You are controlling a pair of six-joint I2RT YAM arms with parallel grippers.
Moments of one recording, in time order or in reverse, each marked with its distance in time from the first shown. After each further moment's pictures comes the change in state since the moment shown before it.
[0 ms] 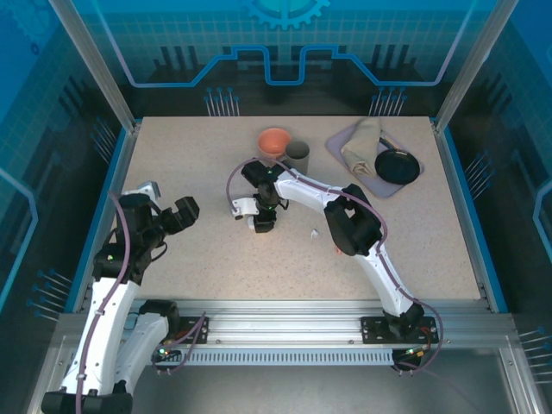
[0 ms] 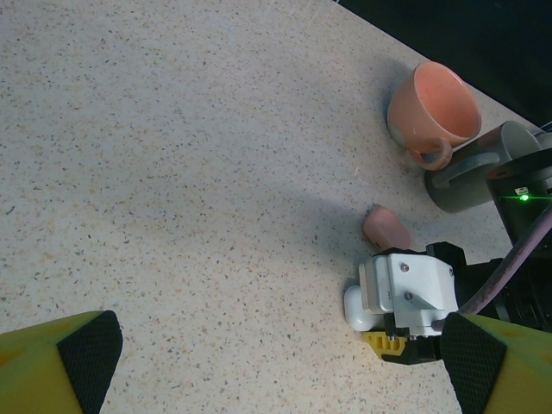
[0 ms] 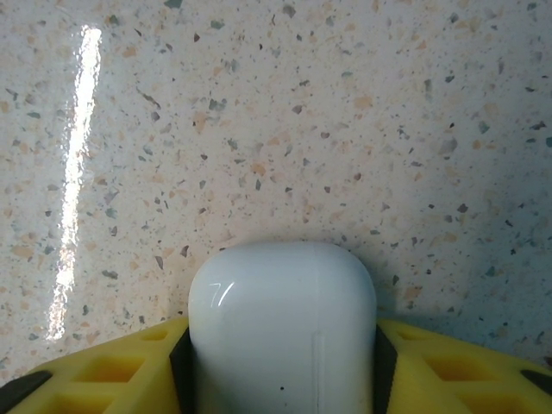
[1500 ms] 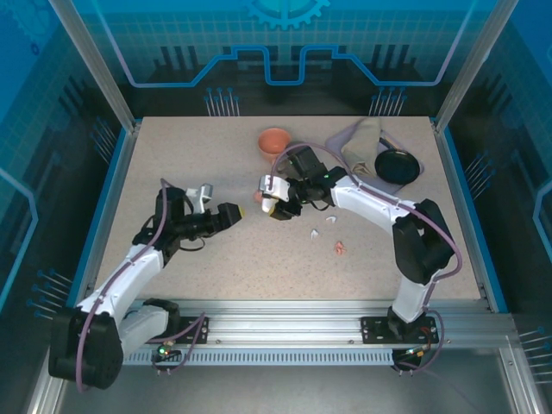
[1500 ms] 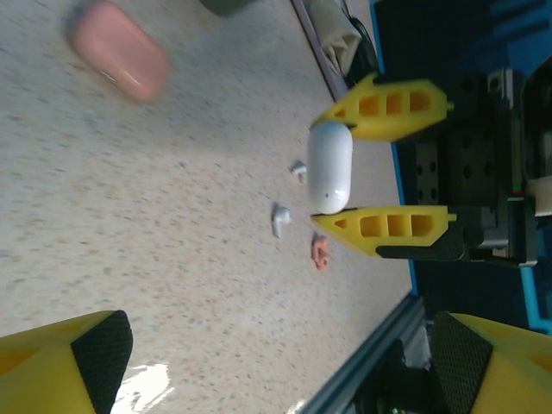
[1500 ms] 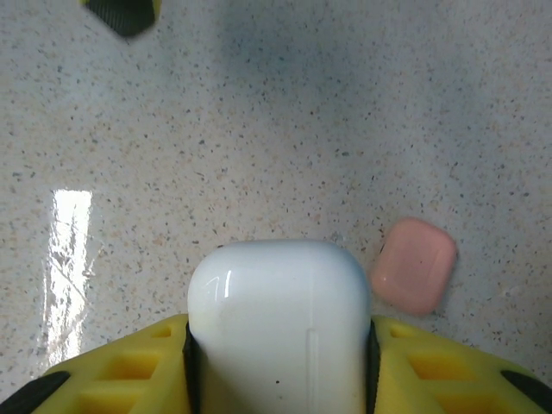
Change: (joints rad) left arm -0.151 0.362 -0.225 0.594 0.663 -0.187; right arm -0.132 -0.598 -0.615 0.448 -0.223 0.253
